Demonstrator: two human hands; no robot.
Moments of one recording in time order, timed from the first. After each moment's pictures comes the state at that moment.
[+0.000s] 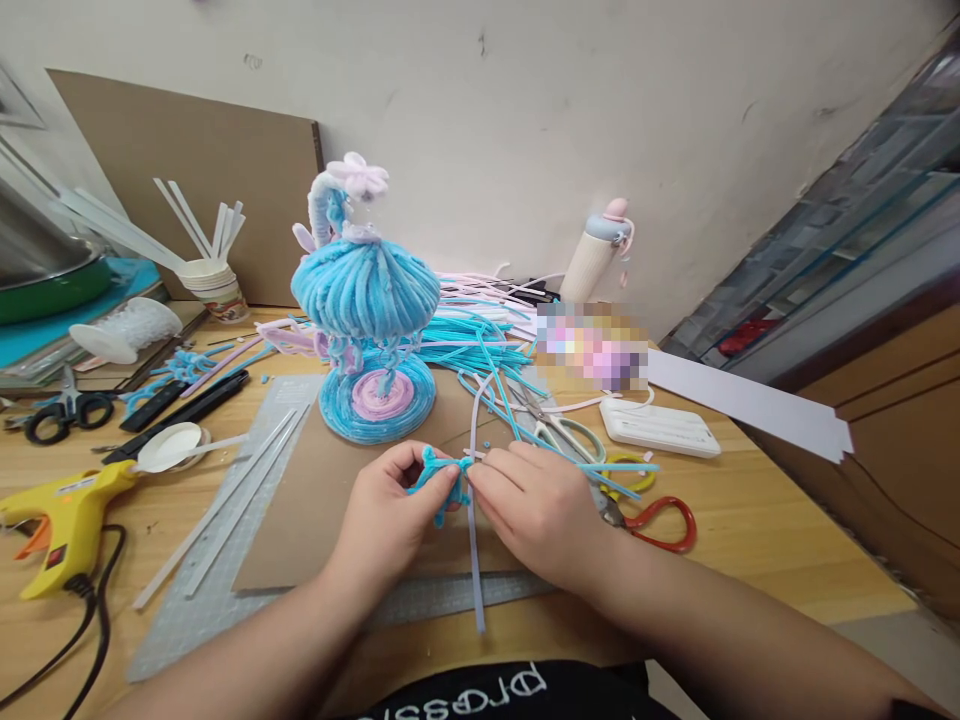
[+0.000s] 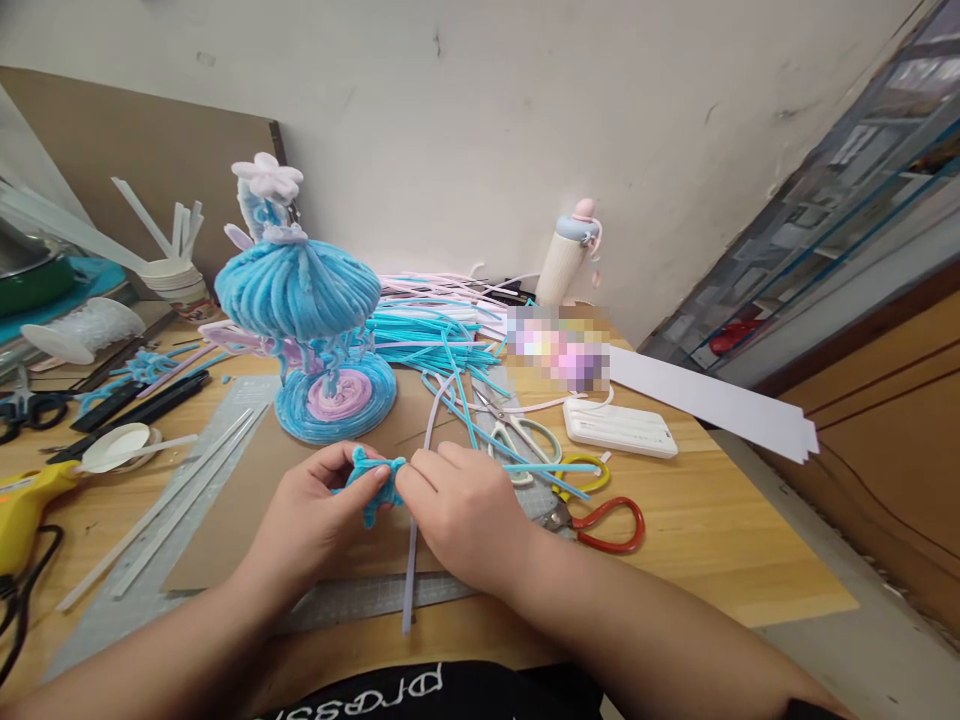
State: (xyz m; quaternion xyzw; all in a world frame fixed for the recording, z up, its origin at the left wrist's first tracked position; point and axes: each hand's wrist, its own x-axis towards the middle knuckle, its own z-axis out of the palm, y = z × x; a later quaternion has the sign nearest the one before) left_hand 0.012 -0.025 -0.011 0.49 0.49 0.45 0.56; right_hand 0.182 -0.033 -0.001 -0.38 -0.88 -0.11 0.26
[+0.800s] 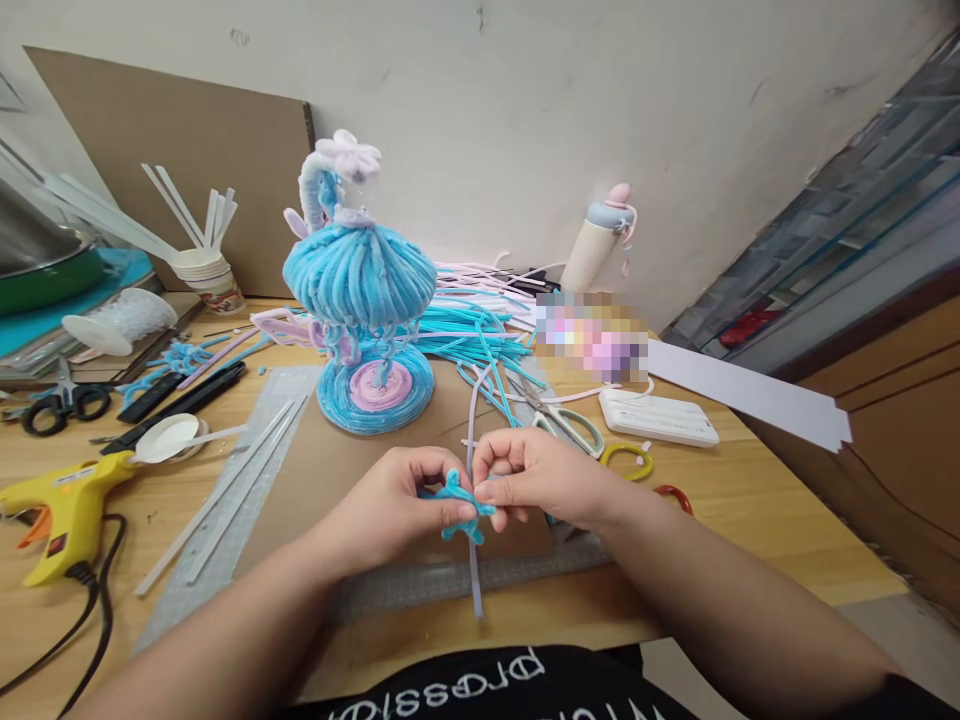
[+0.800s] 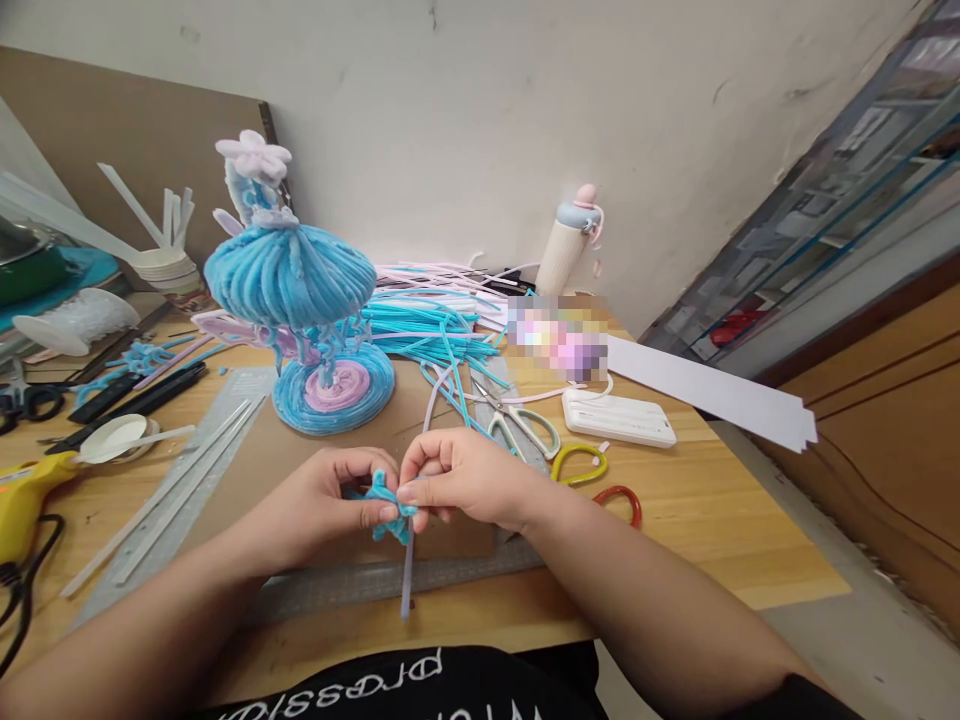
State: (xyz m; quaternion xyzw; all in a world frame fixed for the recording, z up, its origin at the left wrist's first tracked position) left_hand 0.000 -0.012 0.002 0.61 0.37 0.25 0.65; right_hand 0.196 -0.011 0.009 -0.38 -0.57 0.69 0.22
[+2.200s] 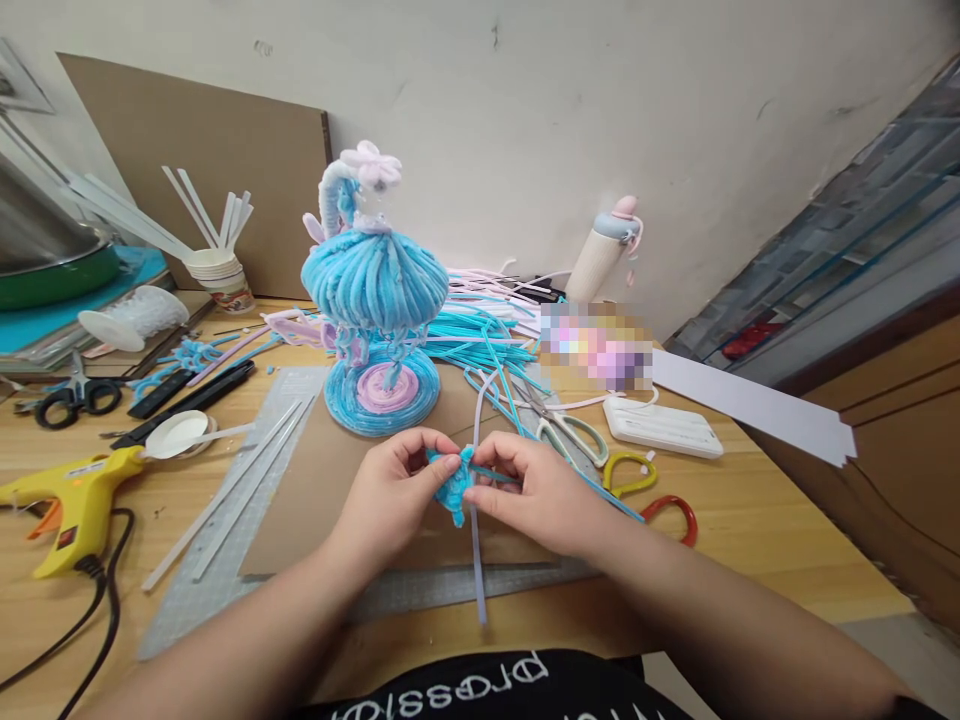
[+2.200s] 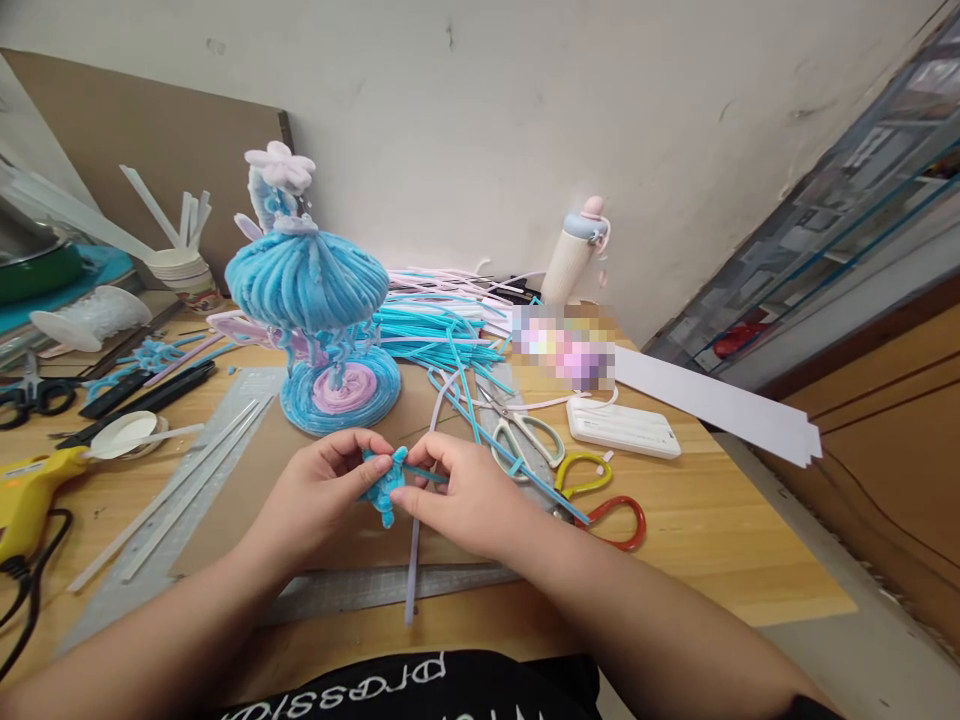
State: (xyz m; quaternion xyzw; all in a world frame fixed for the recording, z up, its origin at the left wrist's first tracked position) left_hand 0.006 -0.017 -0.004 0.51 0.49 0.44 0.56; right_hand 0.182 -0.023 0.006 -0.48 -0.69 0.45 0.30
